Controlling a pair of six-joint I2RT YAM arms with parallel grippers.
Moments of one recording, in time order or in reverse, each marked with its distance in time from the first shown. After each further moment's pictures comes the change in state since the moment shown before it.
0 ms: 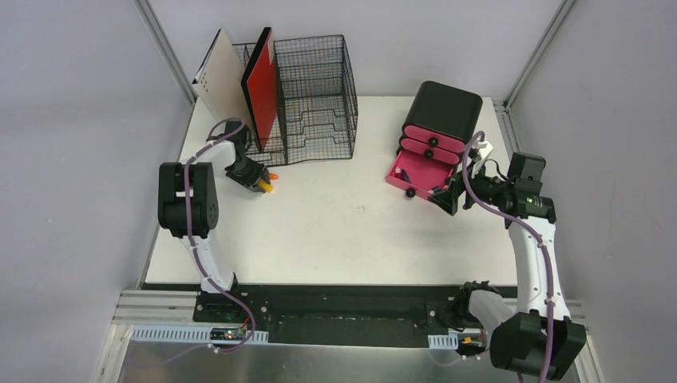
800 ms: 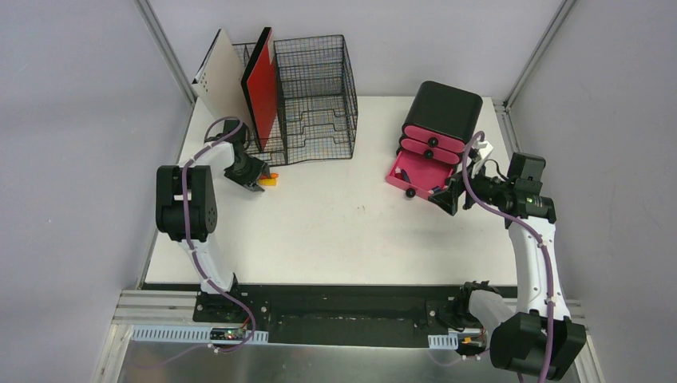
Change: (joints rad) left arm 0.002 -0.047 -0.028 0.039 0.000 -0.042; right arm 0.000 0.000 0.000 -0.002 0.000 0.000
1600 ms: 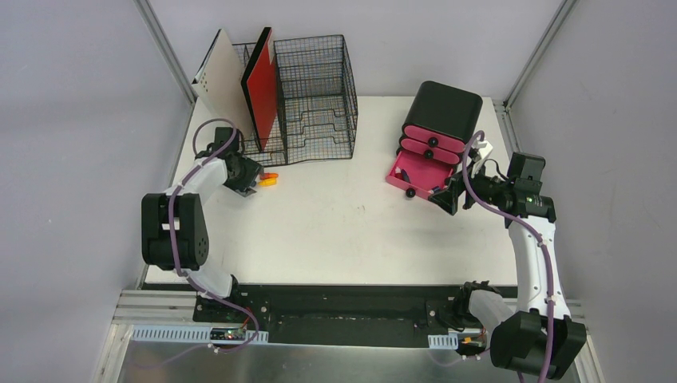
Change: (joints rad) left arm 0.000 -0.253 -0.203 0.124 -0.085 0.022; right arm 0.000 0.005 0.002 -0.001 0.000 0.000
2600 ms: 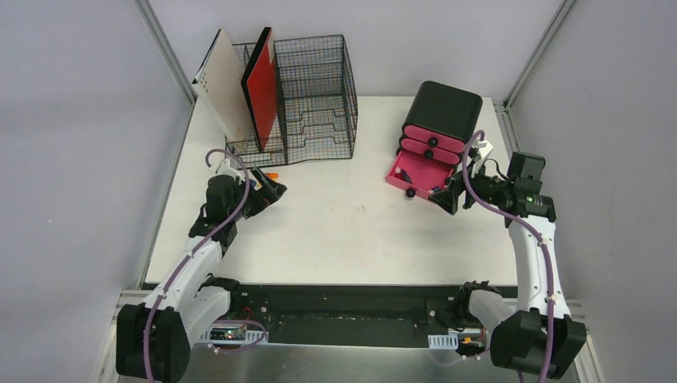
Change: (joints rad) left arm -0.153 -0.710 -0.585 0.494 0.203 0.343; right arm 0.000 0.003 0.004 0.000 0.000 0.000
